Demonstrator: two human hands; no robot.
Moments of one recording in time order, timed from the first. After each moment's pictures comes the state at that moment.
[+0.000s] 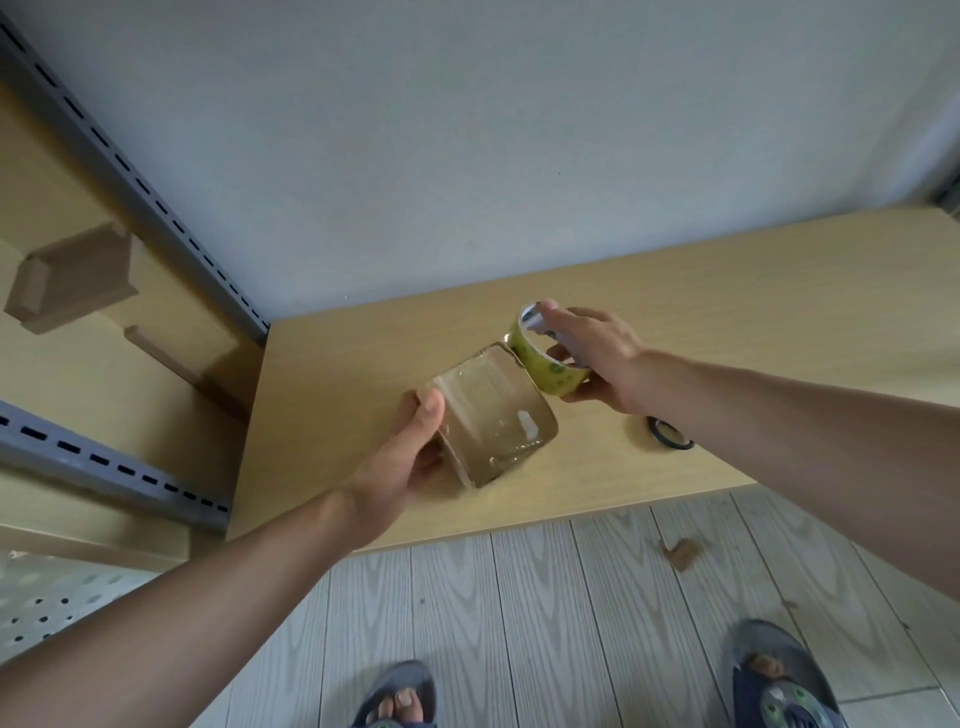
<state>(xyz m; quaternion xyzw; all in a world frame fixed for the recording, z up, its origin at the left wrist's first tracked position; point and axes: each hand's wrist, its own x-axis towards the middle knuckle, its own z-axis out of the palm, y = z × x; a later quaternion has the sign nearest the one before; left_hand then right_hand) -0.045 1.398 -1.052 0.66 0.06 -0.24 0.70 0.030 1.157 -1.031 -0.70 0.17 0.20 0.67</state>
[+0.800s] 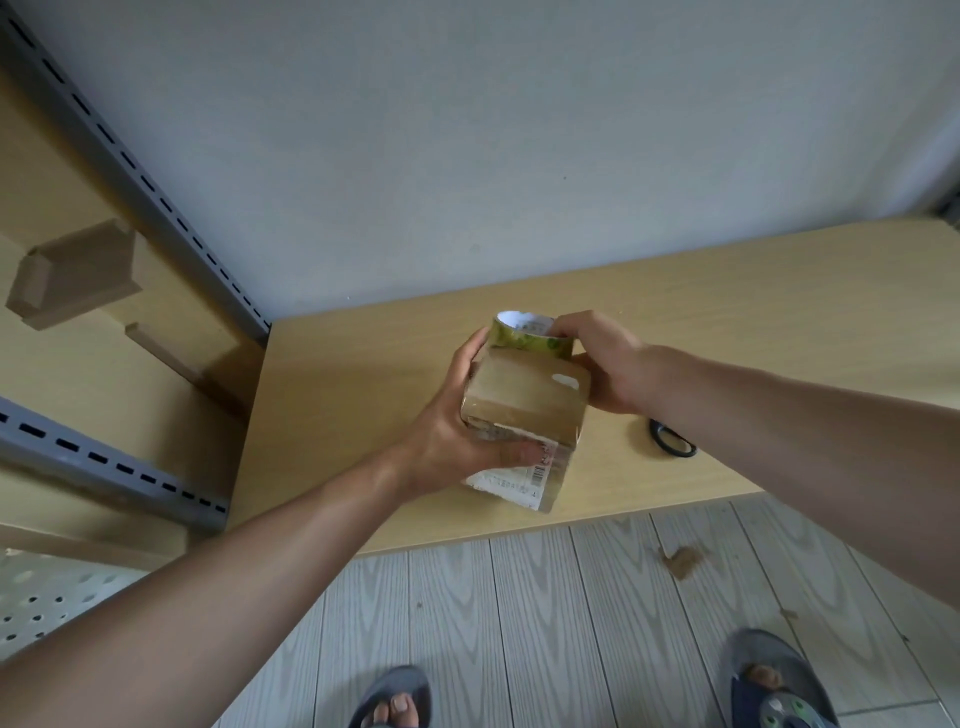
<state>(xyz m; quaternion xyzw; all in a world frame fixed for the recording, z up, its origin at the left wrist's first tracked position) -0.017 1.366 -1.047 0.78 -0.16 -0.21 0.57 0.038 1.162 -1.023 -0.57 0.26 0.27 0.73</state>
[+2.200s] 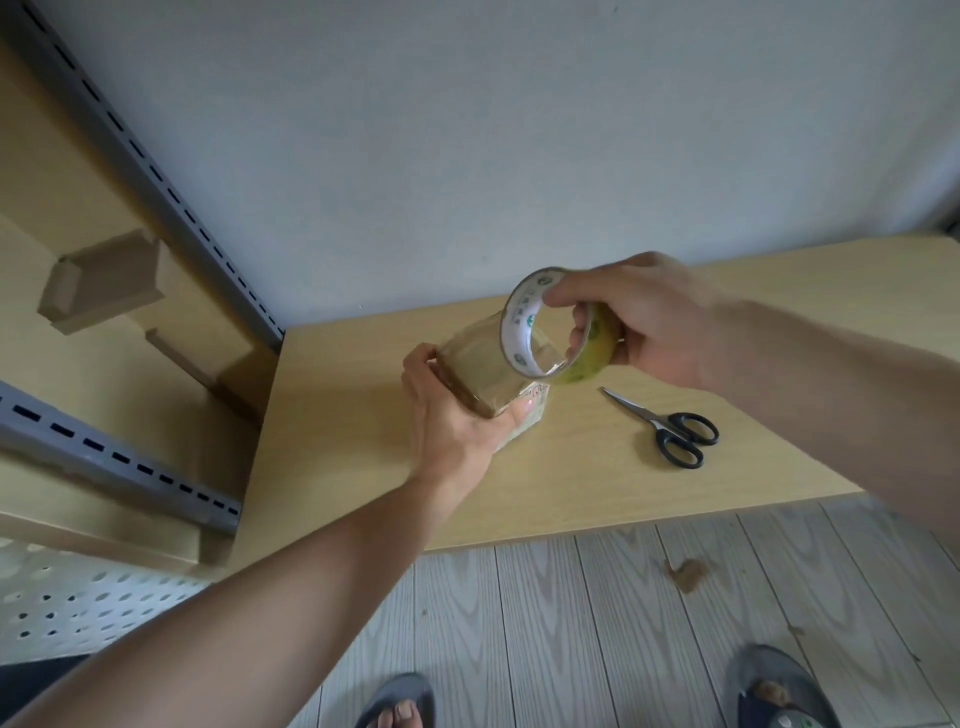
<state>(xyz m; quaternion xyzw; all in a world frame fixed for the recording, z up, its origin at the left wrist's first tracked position) -0.014 1.346 -1.071 0.85 0.02 0.11 0.52 0.004 1.161 -0.922 -0.70 0.14 0.15 0.68</state>
